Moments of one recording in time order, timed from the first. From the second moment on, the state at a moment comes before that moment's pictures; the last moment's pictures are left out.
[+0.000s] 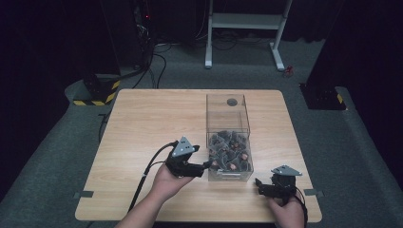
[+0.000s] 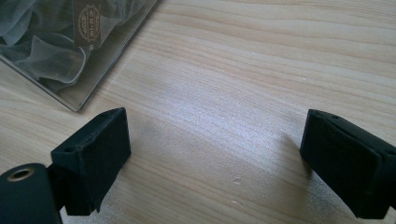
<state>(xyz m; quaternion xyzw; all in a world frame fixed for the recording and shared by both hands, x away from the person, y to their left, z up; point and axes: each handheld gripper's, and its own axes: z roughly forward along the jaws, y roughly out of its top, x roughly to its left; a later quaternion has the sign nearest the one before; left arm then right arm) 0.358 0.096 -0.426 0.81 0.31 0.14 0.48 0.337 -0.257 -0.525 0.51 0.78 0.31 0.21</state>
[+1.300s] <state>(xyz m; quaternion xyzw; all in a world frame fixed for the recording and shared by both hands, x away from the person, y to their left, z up) 0.392 0.052 -0.432 0.82 0.32 0.12 0.46 0.337 -0.256 -0.525 0.50 0.78 0.31 0.21</state>
